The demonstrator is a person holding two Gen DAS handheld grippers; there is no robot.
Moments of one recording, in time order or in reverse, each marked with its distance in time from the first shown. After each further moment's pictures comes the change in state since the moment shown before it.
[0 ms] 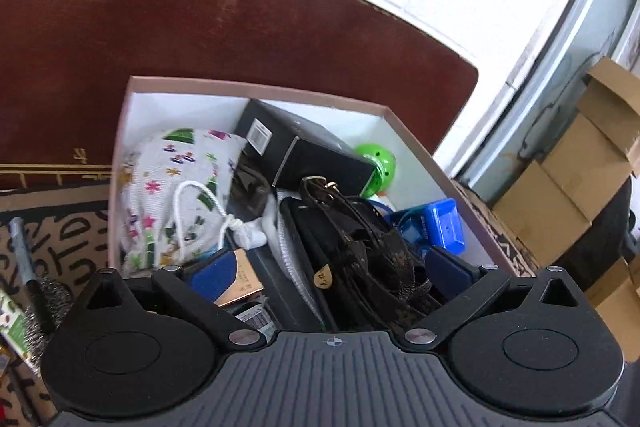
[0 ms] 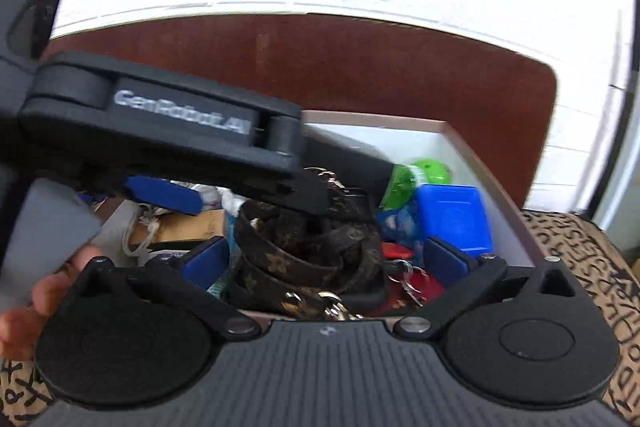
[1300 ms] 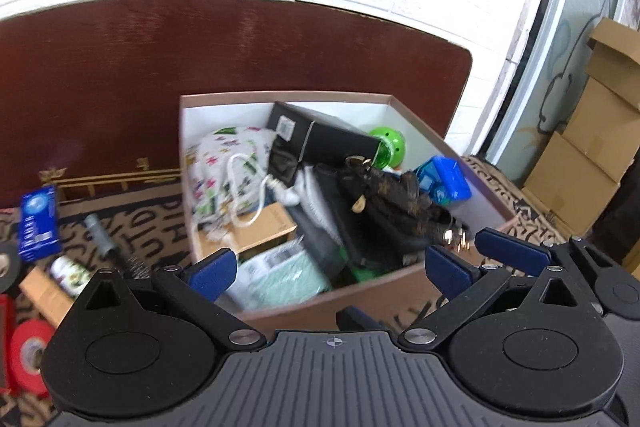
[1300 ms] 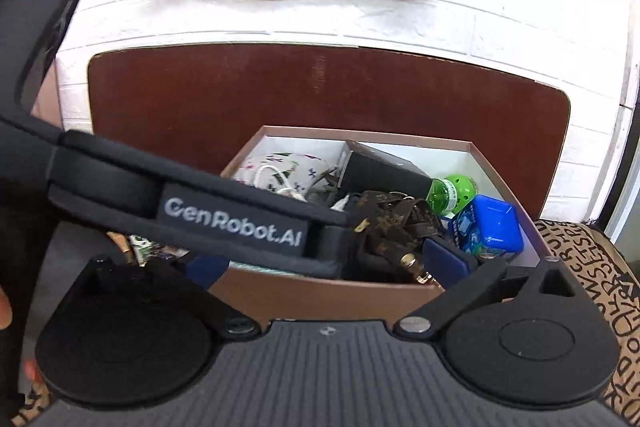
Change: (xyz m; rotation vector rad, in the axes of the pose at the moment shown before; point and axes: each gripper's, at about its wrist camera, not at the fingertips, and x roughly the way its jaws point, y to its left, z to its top) left arm -0.069 -0.031 -0.053 0.145 -0.032 0.158; right arm -0.060 0.038 -0.004 -0.031 -0.032 0.088
